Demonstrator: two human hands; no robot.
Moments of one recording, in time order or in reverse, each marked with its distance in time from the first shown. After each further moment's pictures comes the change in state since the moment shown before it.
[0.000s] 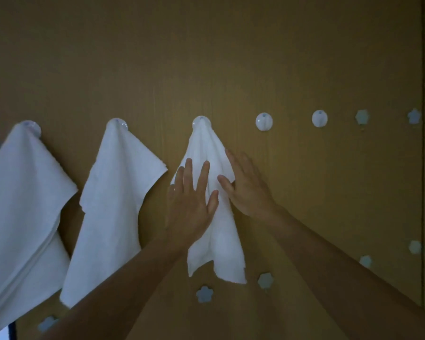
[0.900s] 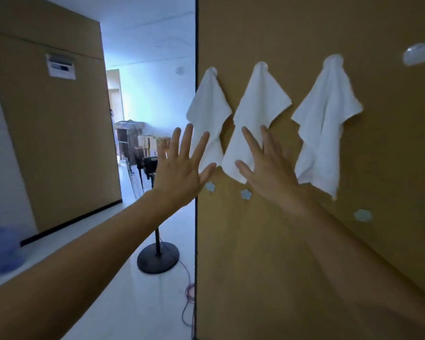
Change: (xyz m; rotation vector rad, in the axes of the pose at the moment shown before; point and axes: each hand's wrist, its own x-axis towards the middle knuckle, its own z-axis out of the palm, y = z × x) left_hand -0.236 0.008 -0.260 0.744 -0.236 -0.356; right_hand -0.184 -0.191 -0.048 0.178 -0.275 -0.336
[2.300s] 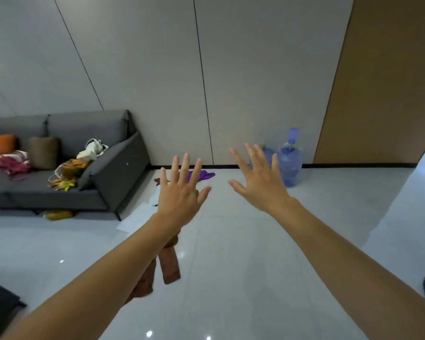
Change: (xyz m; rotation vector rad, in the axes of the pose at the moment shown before) left_hand -0.439 -0.784 -0.002 0.735 -0.649 -0.987; right_hand 0.052 -0.922 0.455 0.655 -0.464 -0.974
